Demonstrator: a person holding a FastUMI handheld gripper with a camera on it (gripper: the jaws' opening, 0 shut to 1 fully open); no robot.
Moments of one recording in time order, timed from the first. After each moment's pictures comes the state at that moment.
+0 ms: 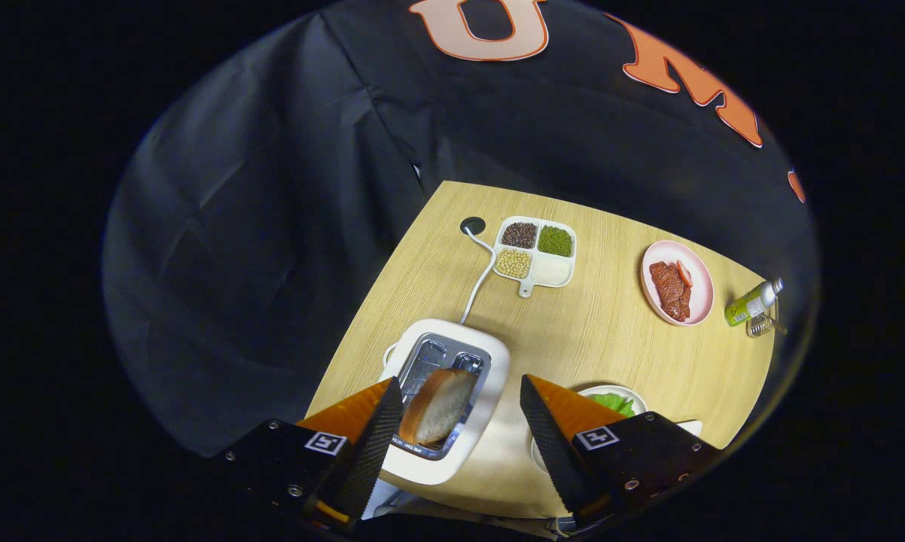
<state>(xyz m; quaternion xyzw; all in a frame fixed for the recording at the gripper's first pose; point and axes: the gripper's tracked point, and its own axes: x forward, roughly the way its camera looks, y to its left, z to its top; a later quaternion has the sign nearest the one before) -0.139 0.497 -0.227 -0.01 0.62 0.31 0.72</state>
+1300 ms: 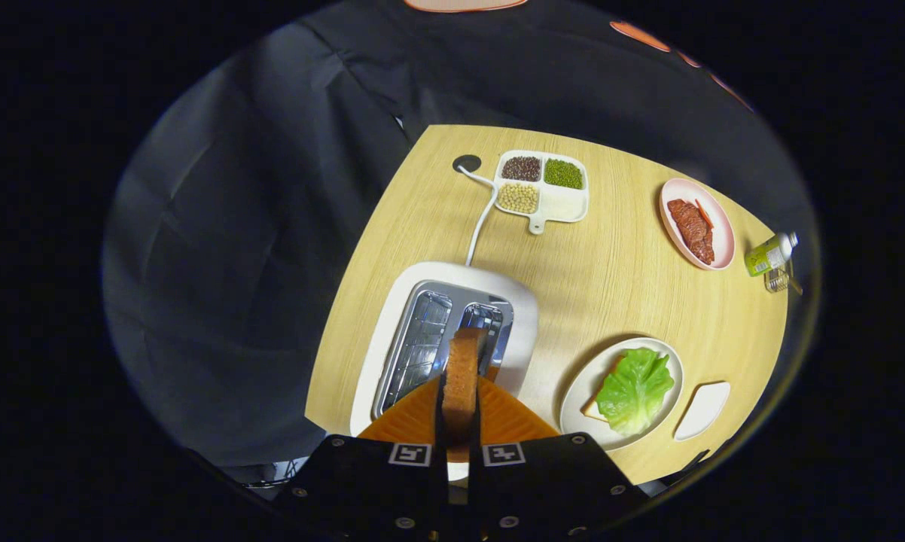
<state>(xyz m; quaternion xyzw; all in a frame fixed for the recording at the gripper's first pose) -0.179 0.485 -0.259 0.01 0.69 0.29 0.67</state>
